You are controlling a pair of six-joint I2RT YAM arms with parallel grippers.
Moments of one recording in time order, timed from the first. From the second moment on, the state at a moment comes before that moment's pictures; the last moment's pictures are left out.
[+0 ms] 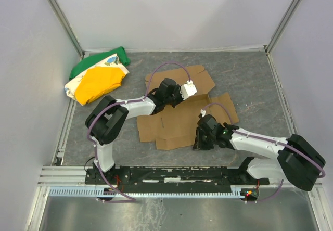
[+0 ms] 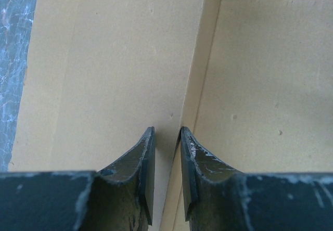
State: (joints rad) left arm -0.72 1.91 1.13 0.22 0.17 0.53; right arm 0.83 1.21 0.48 -0.32 -0.09 0.84
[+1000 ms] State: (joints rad) left arm -0.69 1.91 1.11 0.27 0.19 0.52; right arm 0.84 1.51 0.87 -0.42 0.13 0.77
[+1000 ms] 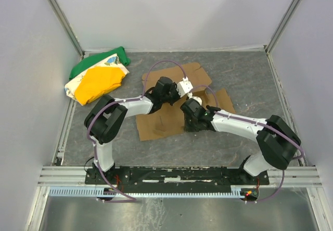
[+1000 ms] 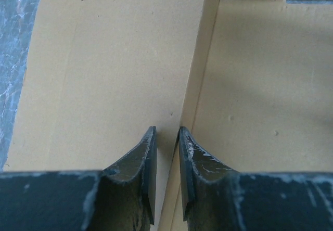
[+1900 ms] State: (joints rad) left arm -0.68 1.83 1.04 0.18 0.42 0.66; right arm 0.82 1.29 0.96 -0.72 0.25 0.55
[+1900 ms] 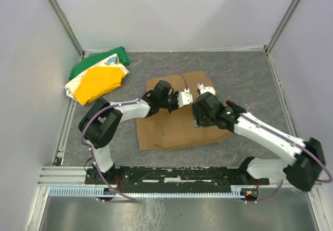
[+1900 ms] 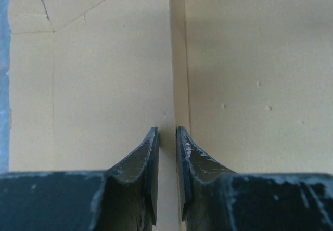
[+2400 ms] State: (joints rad) left arm -0.71 1.86 1.14 -0.02 0.57 0.79; right arm 0.59 0.91 0.89 -1.08 0.22 0.67
